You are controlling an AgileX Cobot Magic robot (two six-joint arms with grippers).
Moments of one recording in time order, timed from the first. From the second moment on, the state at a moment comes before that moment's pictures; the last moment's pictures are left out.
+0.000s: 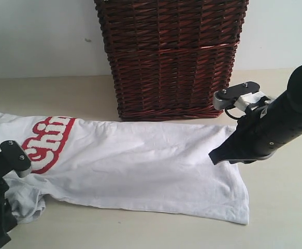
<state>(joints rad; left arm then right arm) -0.19 1.68 -0.59 -0.25 0.50 0.88 0.32 1.67 -0.84 0.23 0.45 -0.30</state>
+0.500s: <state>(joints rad) -0.19 1.55 -0.90 -0.08 1.01 0.91 0.32 1.67 -0.84 0.24 0.45 -0.30</state>
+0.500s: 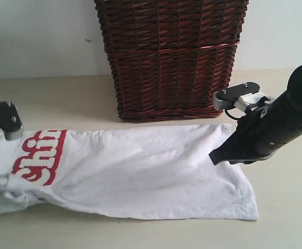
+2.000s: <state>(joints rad) -0.29 1.69 -0.89 0.19 0.83 0.40 0.32 1.67 -0.80 0.24 0.46 -0.30</state>
